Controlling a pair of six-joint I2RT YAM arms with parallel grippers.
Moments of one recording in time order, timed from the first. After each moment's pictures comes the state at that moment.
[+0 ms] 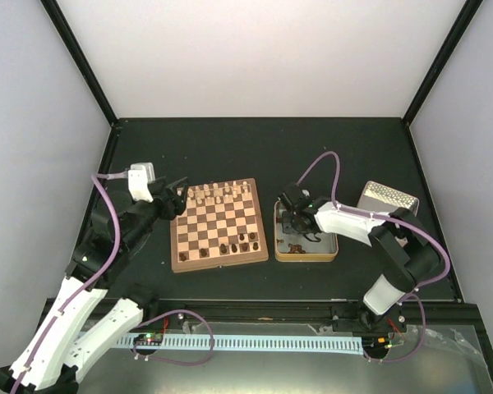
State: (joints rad) left arm -0.44 0.60 0.87 -0.46 -0.04 -0.46; right arm 0.68 1.64 0.89 -0.49 0.17 0.65
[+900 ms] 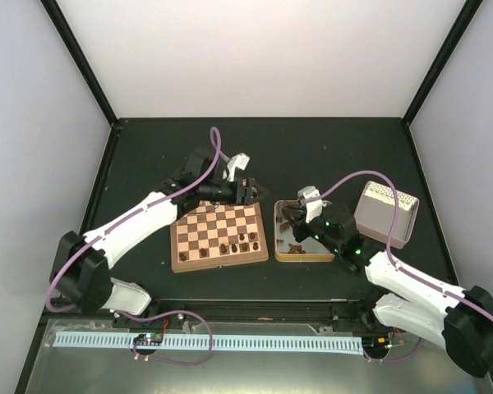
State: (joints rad) left arm -0.58 1.37 1.03 -0.25 0.64 -0.66; right arm 0.68 1.00 0.43 0.20 -0.07 0.21
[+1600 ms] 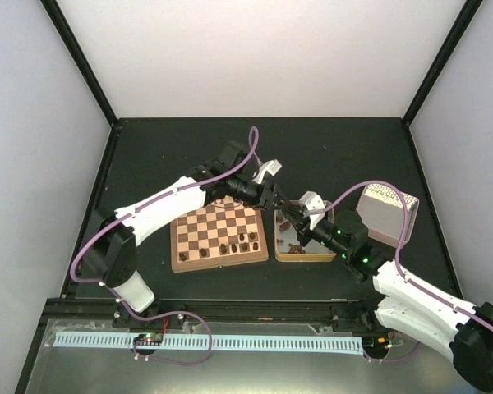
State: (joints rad) left arm -0.70 1.62 1.29 -0.40 0.79 -0.60; right arm 0.68 0.85 0.35 0.33 -0.17 -0.03
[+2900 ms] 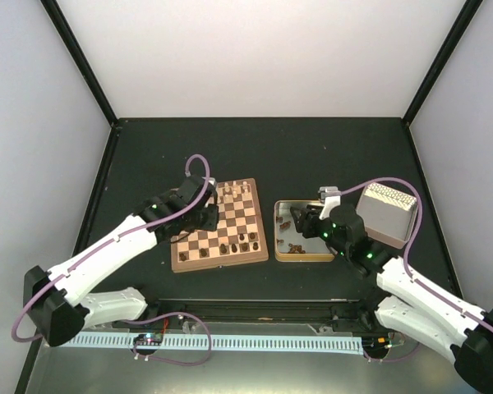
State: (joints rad) left arm -0.71 1.16 1.00 -0.79 -0.11 -0.54; right arm 0.68 0.81 0.45 -0.03 0.08 0.54
